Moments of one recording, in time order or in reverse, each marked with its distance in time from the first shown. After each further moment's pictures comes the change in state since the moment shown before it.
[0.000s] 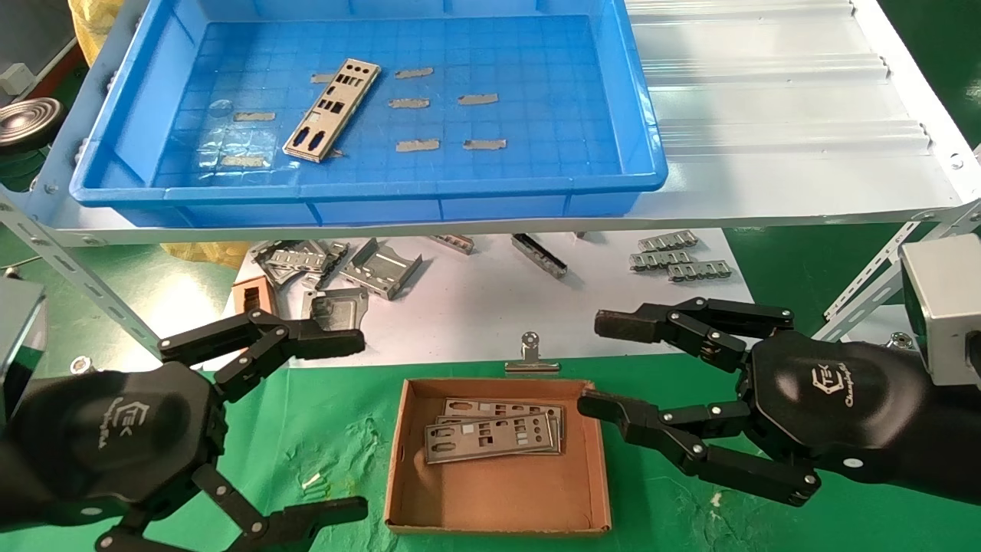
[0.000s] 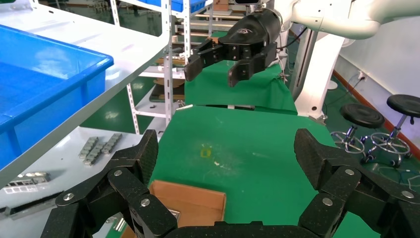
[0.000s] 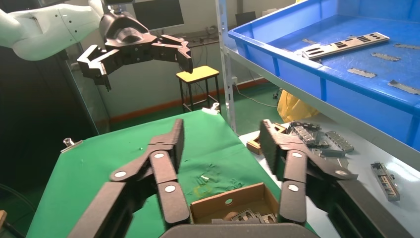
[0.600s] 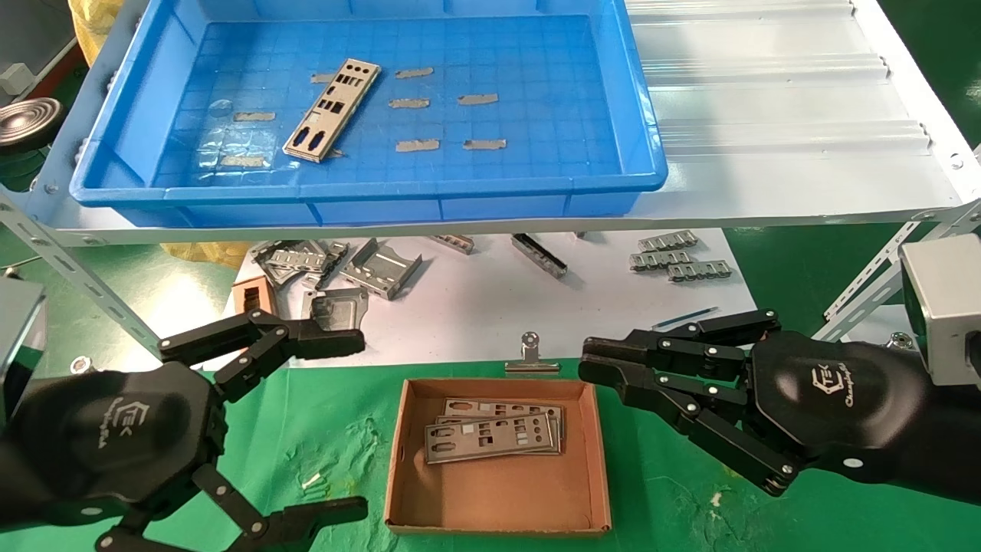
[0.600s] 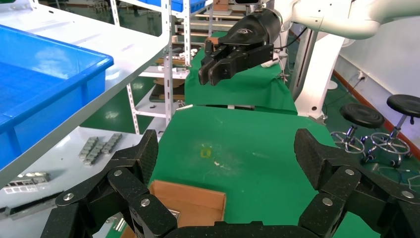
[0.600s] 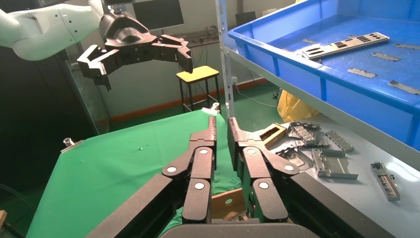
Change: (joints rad) left arm 0.000 0.000 0.000 0.000 0.000 0.000 0.000; right arm 0.000 0.000 0.000 0.000 0.000 0.000 0.000
